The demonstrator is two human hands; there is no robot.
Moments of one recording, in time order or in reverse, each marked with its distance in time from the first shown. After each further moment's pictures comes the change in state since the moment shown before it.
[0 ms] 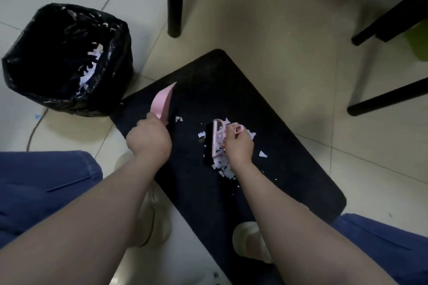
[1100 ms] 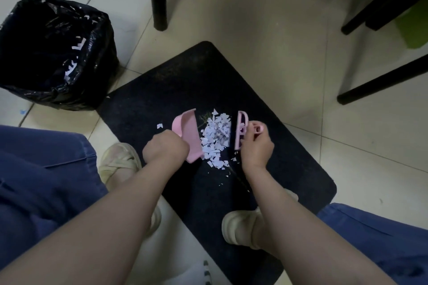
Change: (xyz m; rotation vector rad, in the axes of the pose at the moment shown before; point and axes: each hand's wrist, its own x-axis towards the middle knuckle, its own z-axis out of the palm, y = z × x) left_hand -0.054 0.043 0.030 -0.132 -0.258 -0.047; right_hand -0.005 0.040 -0.073 -0.040 0.315 -0.185
